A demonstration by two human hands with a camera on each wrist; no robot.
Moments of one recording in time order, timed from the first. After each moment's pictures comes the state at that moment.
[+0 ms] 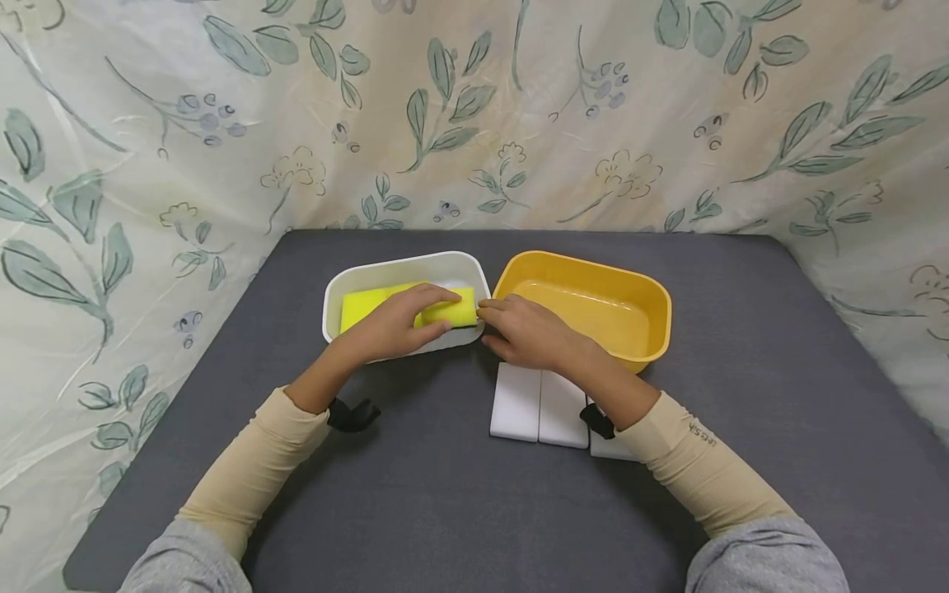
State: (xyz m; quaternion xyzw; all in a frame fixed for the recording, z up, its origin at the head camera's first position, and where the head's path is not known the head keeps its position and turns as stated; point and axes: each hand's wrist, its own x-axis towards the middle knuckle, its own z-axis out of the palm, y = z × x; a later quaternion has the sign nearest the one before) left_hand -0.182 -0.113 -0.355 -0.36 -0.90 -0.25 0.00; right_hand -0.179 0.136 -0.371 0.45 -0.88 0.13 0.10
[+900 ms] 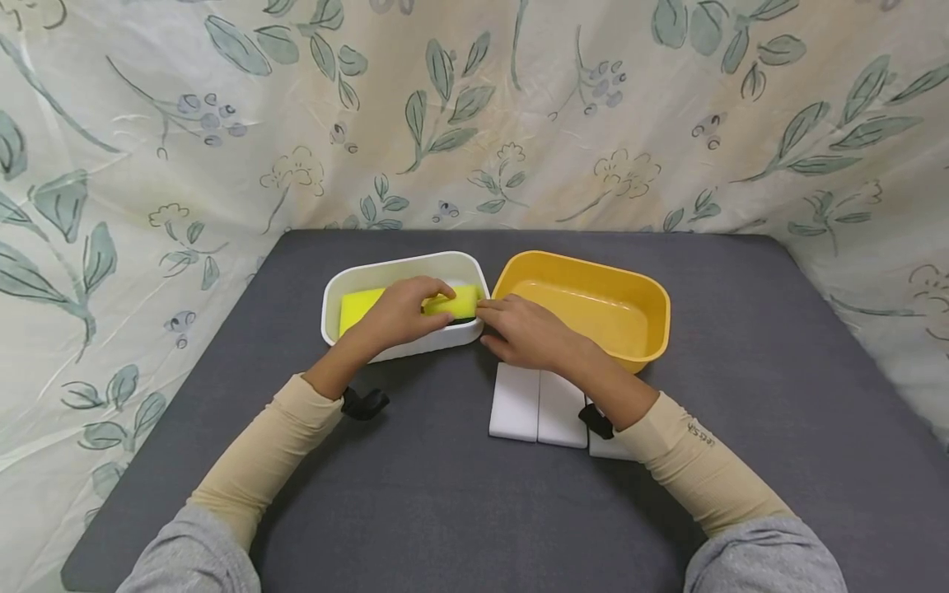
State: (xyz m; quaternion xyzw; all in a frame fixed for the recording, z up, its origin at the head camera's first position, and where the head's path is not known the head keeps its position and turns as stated) left_hand -0.201 -0.100 -0.363 -0.28 -0.93 -0.23 0.04; right_hand -0.176 0.136 -0.371 0.45 -0.88 0.12 0.09
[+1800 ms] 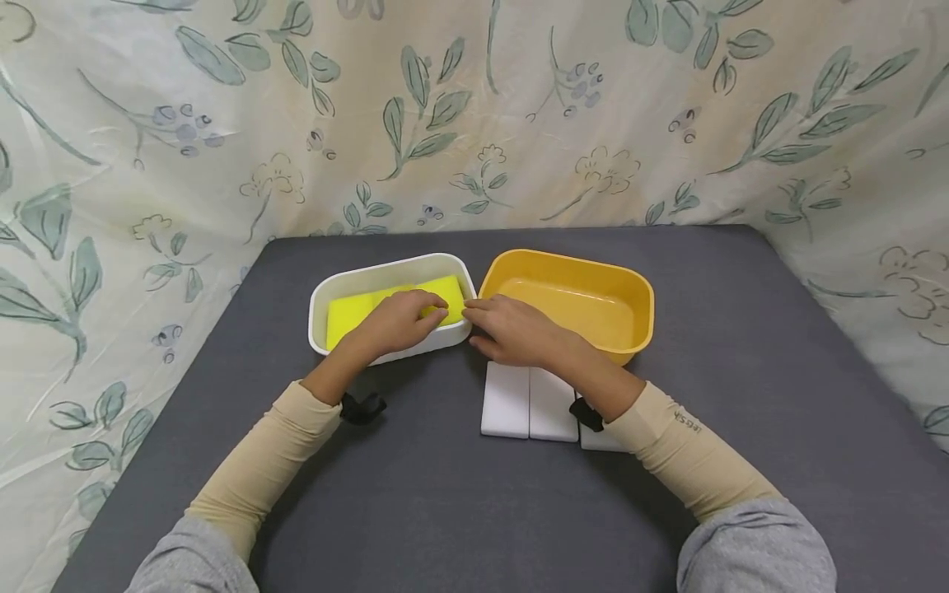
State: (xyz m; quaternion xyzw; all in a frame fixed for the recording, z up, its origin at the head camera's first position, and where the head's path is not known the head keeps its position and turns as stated) left_hand -0.210 -0.091 -0.372 -0.29 -0.94 -0.19 0.00; right_hand -0.178 0.135 -0.370 0.43 -0.89 0.12 0.08
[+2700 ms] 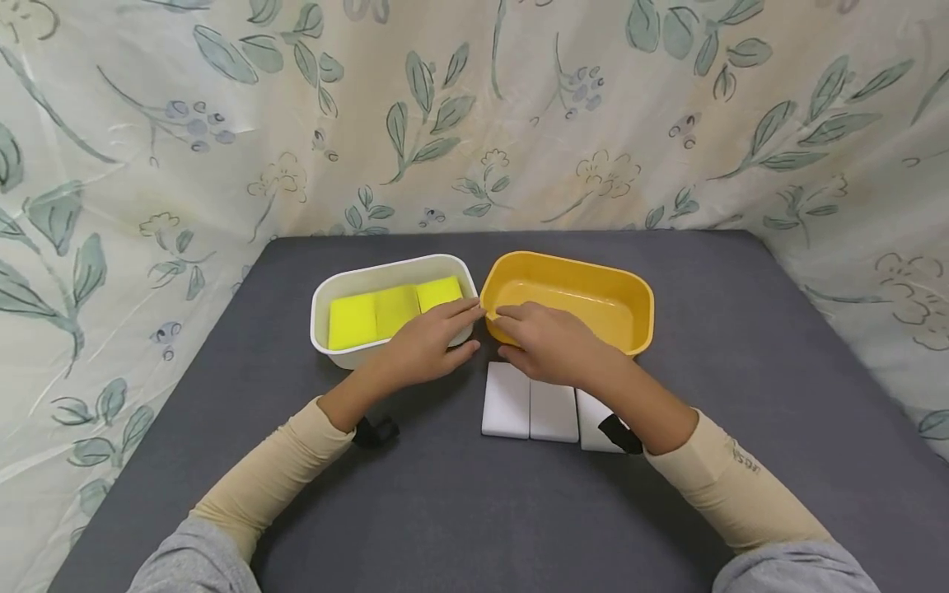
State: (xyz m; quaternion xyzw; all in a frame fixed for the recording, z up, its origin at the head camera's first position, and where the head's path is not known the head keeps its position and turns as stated) left_hand -0.176 -0.066 -0.374 -0.41 -0.90 -0.14 0.06; right_hand -0.135 0.162 -0.347 0.40 -0.90 0.07 0.13
